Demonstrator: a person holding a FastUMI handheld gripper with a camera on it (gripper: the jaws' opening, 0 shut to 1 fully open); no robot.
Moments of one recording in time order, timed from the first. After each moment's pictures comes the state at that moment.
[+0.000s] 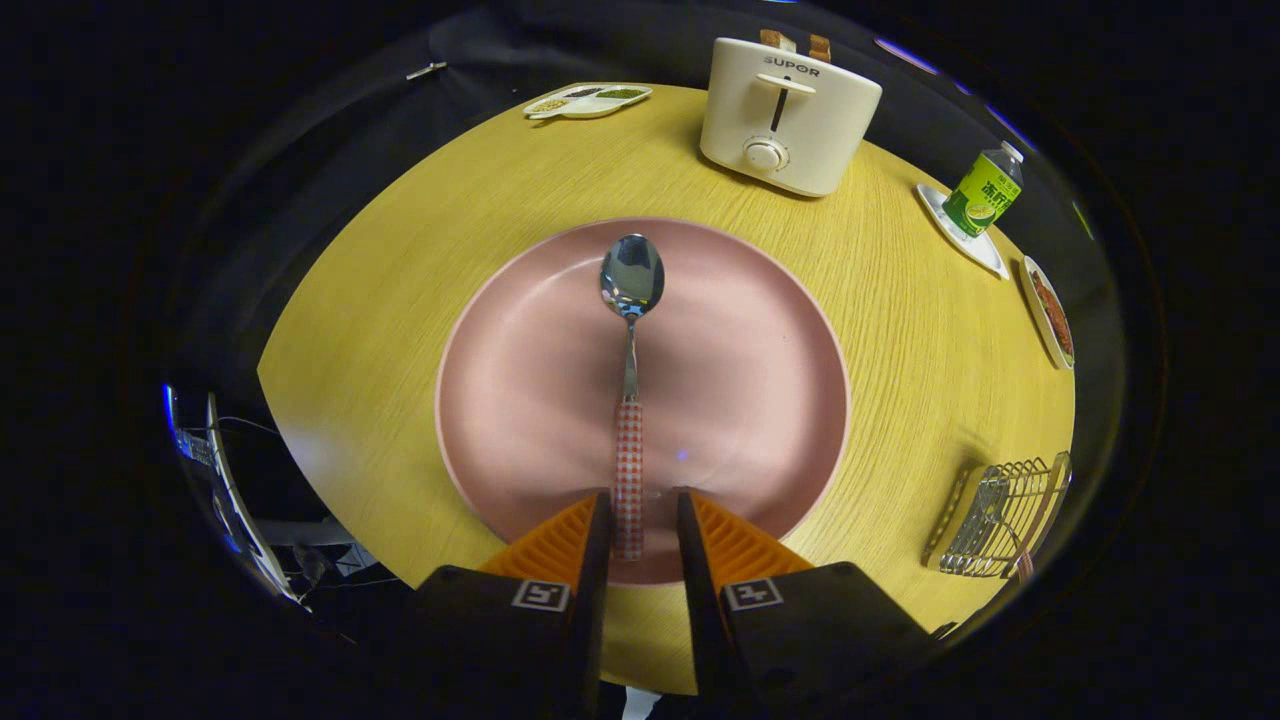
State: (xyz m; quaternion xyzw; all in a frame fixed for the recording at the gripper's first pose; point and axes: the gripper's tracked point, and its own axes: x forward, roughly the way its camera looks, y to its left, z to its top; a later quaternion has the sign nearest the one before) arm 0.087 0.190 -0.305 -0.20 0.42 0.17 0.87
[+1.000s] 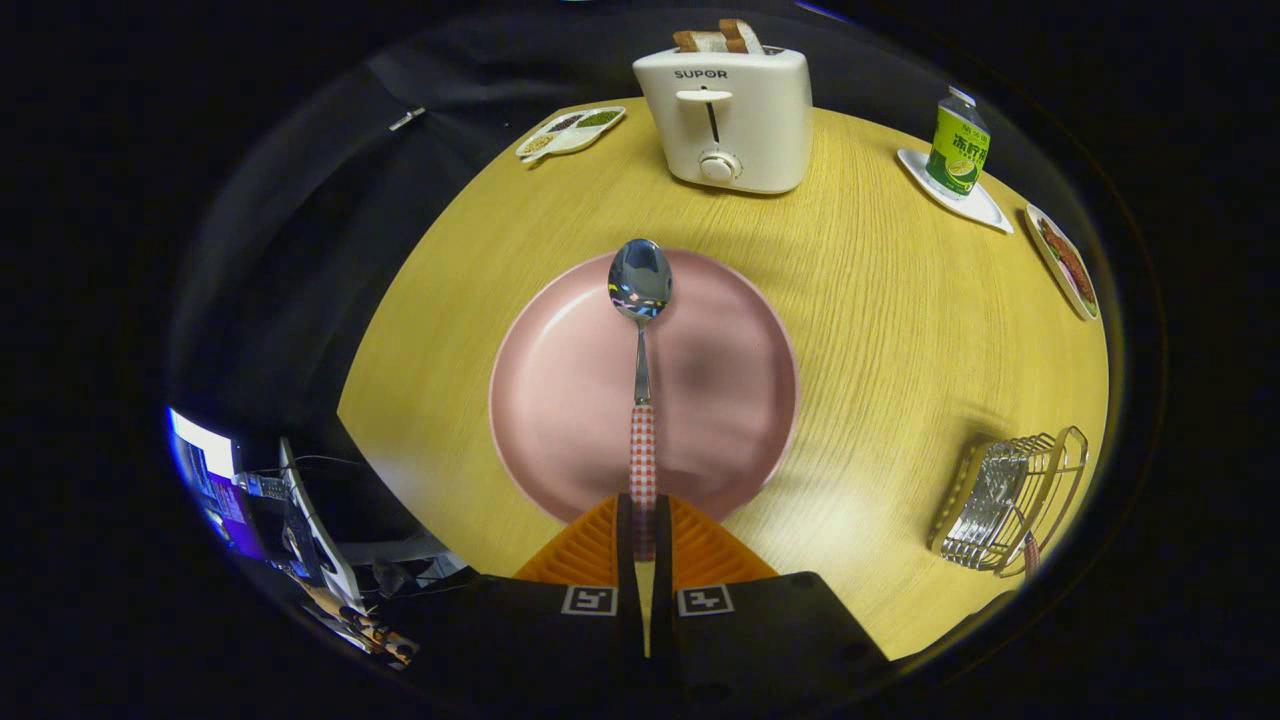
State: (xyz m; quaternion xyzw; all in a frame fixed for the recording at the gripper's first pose) arm 0.064 0.175 -0.252 -0.10 0.45 0.24 0.85
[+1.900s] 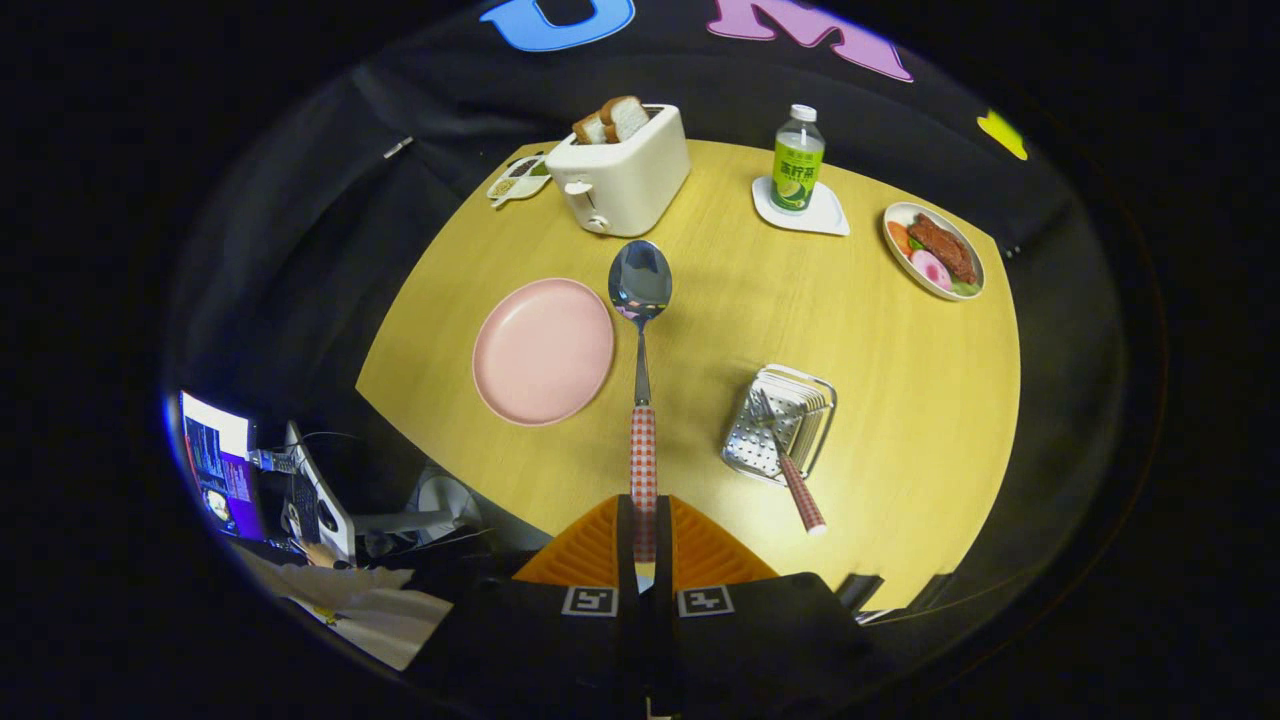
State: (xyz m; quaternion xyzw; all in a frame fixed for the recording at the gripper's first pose) arm 0.001 -0.003 -0.108 -0.12 0.46 0.19 0.86
